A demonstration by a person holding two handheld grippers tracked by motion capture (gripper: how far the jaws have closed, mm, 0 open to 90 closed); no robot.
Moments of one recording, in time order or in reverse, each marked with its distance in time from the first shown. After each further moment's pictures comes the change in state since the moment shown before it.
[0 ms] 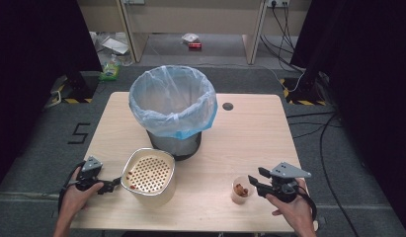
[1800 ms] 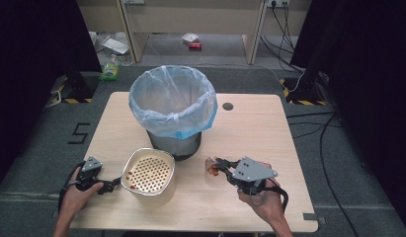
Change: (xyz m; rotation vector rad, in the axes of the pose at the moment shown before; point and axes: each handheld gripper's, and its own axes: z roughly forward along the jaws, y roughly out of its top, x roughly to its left) left arm 0.000 0.000 0.000 0.000 0.000 -0.001; right arm 0.072 0.073 0.019 -0.256 0.137 -0.448
